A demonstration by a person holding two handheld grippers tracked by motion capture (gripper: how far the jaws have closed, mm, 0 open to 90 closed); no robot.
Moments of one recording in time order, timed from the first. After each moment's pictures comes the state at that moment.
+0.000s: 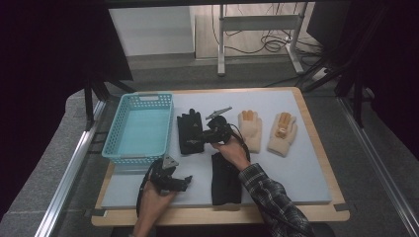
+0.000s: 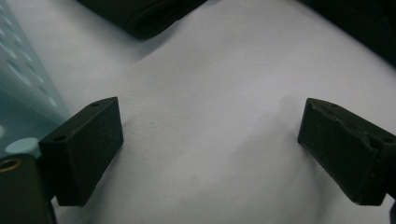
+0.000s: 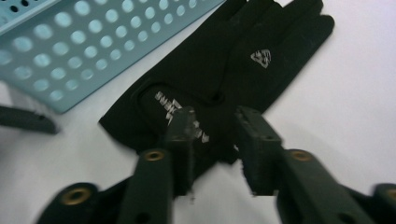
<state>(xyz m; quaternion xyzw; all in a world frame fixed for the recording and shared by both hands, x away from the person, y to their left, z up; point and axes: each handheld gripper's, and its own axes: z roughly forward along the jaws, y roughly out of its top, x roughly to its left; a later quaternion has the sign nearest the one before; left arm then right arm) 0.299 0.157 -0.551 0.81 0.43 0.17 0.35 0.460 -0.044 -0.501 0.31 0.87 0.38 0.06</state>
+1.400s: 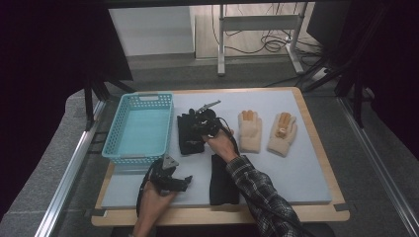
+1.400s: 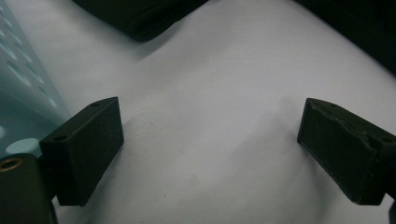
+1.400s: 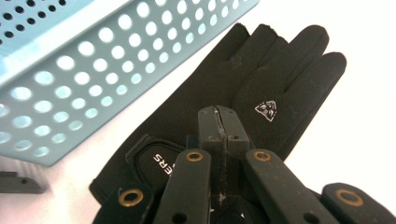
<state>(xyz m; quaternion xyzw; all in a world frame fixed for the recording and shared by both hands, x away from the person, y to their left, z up) 0.299 0.156 -0.551 0.81 0.43 0.17 0.35 0.478 -0.010 -0.496 0.32 0.86 0.39 0.06</state>
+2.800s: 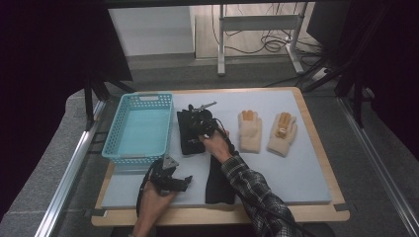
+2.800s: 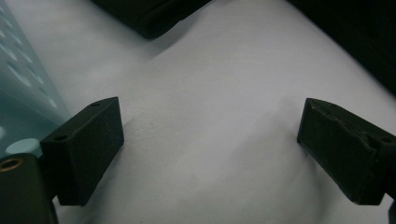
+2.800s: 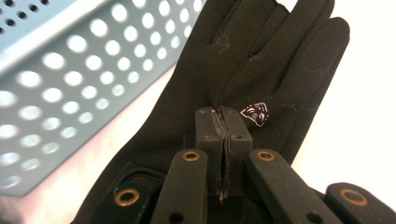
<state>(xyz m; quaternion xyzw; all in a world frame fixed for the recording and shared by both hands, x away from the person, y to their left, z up) 0.298 0.156 -0.550 0.82 0.43 0.17 0.35 0.482 0.003 -0.506 0.35 0.85 0.38 0.08</state>
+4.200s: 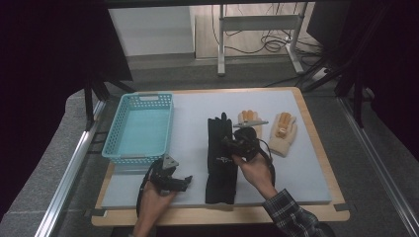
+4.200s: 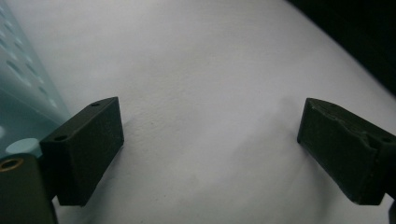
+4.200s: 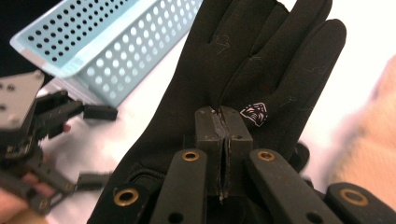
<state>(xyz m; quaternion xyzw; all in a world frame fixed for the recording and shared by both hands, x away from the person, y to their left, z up) 0.299 0.156 -0.551 0.81 0.43 0.17 0.35 0.360 -0.115 -0.439 0.42 0.80 0.42 0.09</state>
